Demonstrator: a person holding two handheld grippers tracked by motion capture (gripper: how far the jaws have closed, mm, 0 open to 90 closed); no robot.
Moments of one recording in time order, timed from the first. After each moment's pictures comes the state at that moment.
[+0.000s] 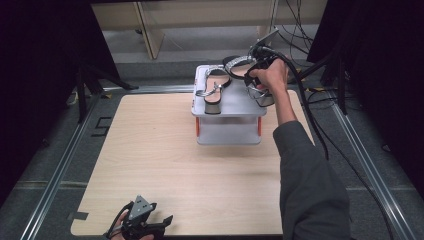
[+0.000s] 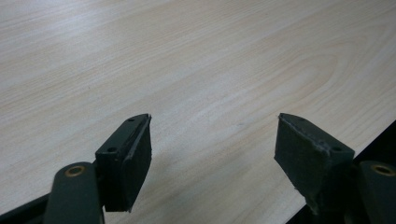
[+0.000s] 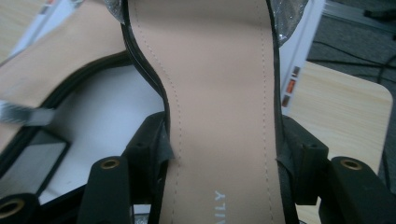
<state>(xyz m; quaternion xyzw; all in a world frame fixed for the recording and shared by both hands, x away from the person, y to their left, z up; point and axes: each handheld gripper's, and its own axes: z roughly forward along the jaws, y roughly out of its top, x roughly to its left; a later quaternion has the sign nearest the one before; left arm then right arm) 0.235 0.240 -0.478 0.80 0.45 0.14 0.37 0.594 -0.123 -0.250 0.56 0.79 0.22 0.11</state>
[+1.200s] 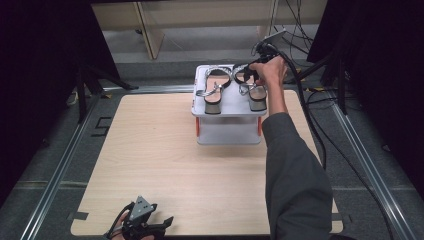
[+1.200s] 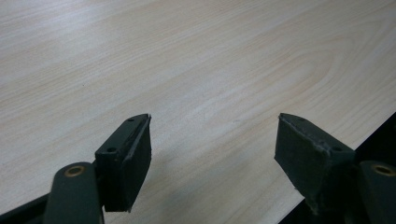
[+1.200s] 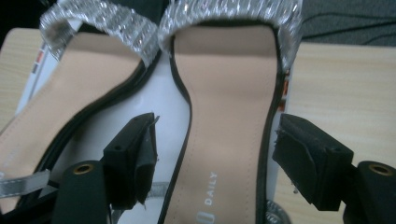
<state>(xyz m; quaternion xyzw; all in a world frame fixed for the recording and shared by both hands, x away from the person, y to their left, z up) 0.235 0.239 -0.479 0.81 0.45 0.14 0.36 0.614 -0.134 -0.256 0.63 0.73 0.26 0.07</state>
